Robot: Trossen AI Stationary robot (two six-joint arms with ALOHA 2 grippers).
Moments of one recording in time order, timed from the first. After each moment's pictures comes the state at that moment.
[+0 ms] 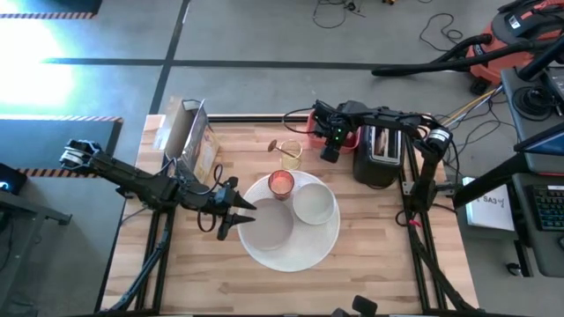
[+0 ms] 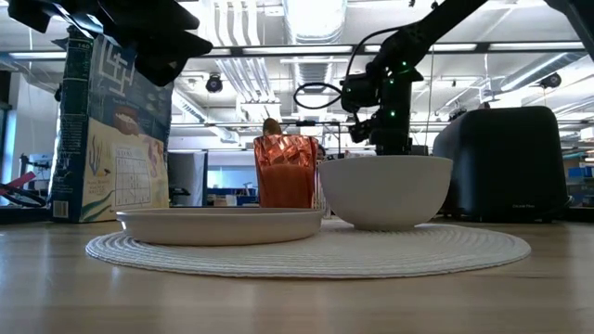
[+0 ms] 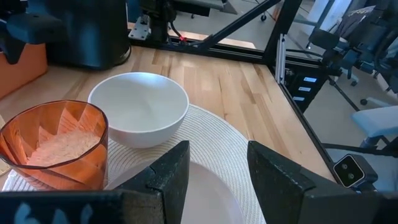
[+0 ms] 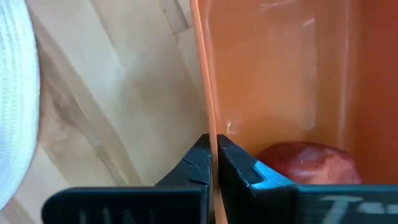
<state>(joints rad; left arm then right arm) -0.30 1.05 0.54 0.18 -0.16 -0.27 -0.60 1.84 1.37 -0.93 0.02 -0.22</state>
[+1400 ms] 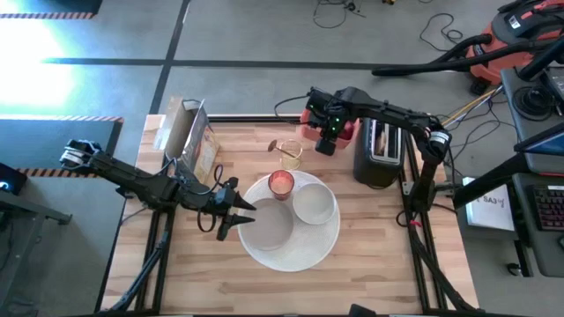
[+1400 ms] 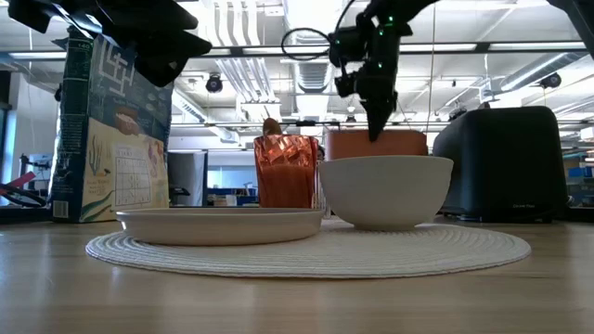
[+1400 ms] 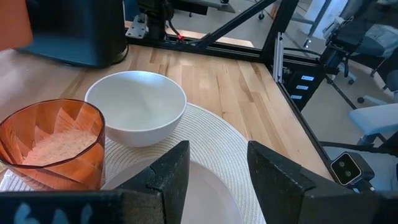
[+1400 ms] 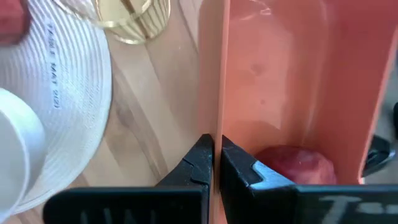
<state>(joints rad) -0.30 1.05 0.54 0.17 -0.15 -0.27 -0.52 1.83 1.71 -1.21 0.03 -0.20</state>
